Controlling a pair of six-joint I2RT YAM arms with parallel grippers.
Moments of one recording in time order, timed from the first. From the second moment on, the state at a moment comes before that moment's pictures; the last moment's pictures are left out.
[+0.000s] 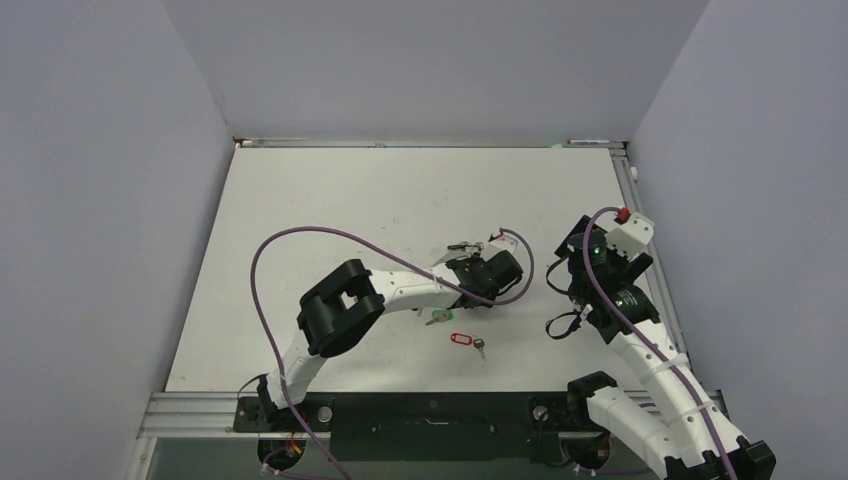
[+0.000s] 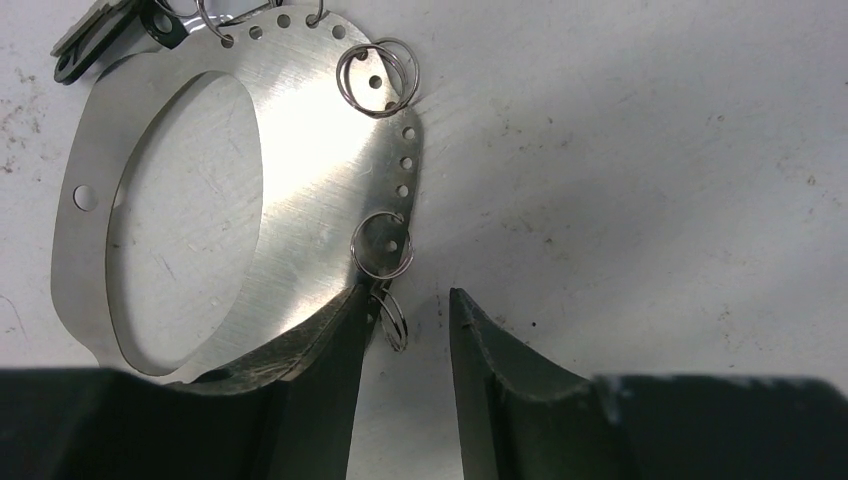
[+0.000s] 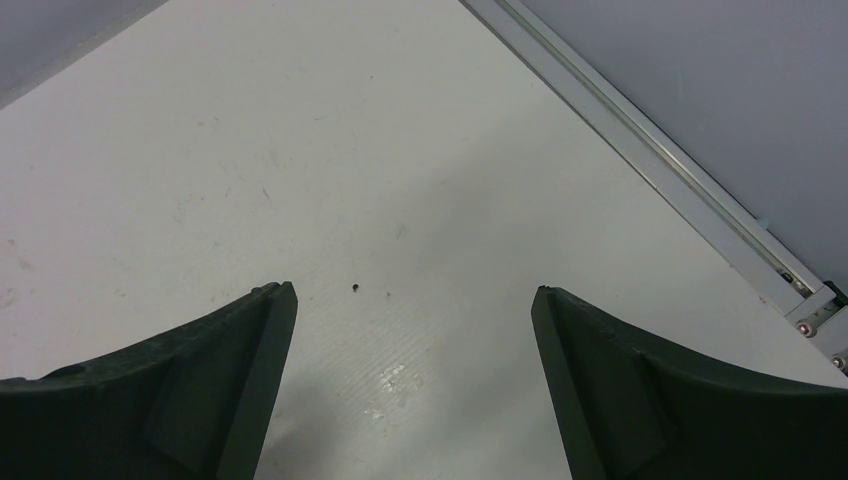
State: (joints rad) left arm -1.12 2.14 1.55 -0.39 -0.45 -0.51; right arm 0.34 0.82 0.75 -0.56 0.79 0.62
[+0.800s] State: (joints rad) left arm -1.15 2.17 1.64 -0.43 -0.55 -0.51; right arm 0.34 0.83 0.75 -0.55 0.78 0.61
